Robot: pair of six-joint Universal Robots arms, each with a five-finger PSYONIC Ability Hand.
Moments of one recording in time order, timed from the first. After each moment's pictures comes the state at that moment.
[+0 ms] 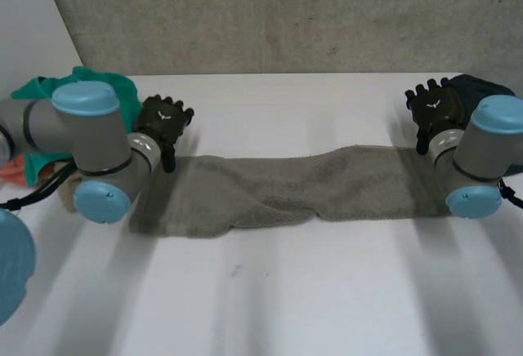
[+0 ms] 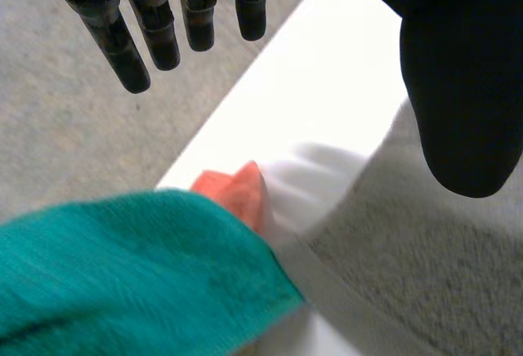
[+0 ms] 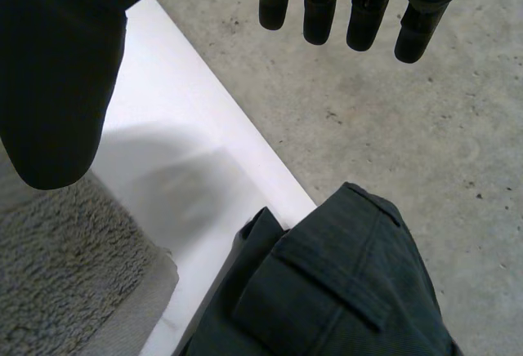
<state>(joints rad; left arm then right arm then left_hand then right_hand) 4.35 -2.41 -0.98 3.18 -1.53 3.73 1.74 -0.63 0.96 -0.29 1.52 2.54 0.19 0.21 0.22 0.21 0.05 0.22 0.22 0.21 0.21 0.04</state>
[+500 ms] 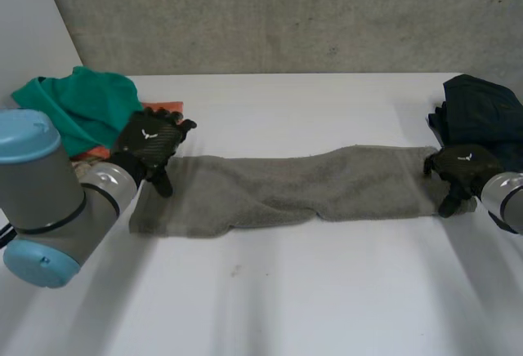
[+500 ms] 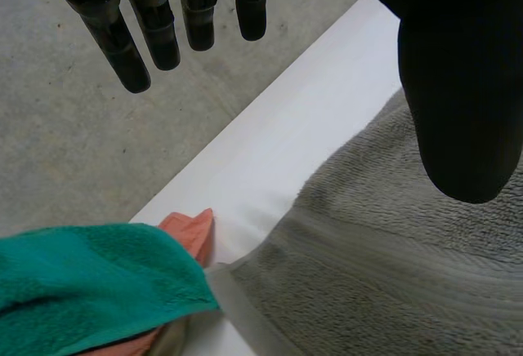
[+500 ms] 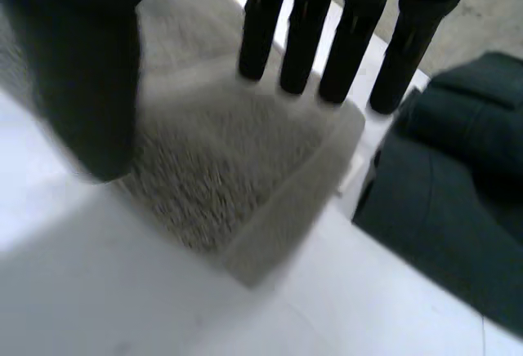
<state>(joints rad) 4.39 -1.98 -1.62 3.41 -1.38 3.60 1.53 -0.94 1.47 -0.07 1.23 2.56 0.19 0.21 0.22 0.21 0.05 0.73 0.73 0.73 0.73 0.56</state>
